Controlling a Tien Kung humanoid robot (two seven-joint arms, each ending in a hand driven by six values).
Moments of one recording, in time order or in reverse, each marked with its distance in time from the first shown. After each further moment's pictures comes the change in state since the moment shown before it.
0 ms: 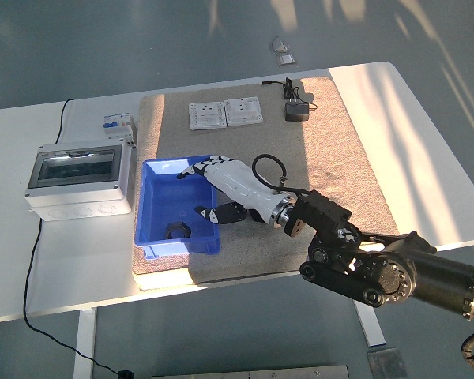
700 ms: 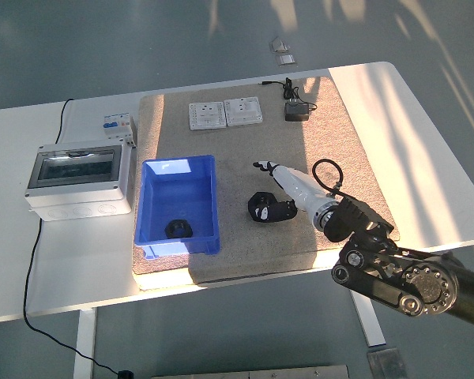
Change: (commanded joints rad) left arm 0.009 -0.007 -0.001 0.000 -0.001 0.008 -0.020; right arm -0.093 -0.114 0.065 0.161 0.064 0.099 -0.474
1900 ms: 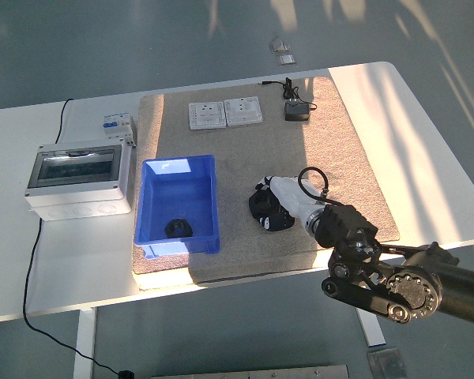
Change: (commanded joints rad) left arm -0.014 0.001 -0.002 0.000 -0.004 0.009 -0.019; right arm 0.059 0.030 -0.099 -0.049 -0.190 -0.011 -0.105
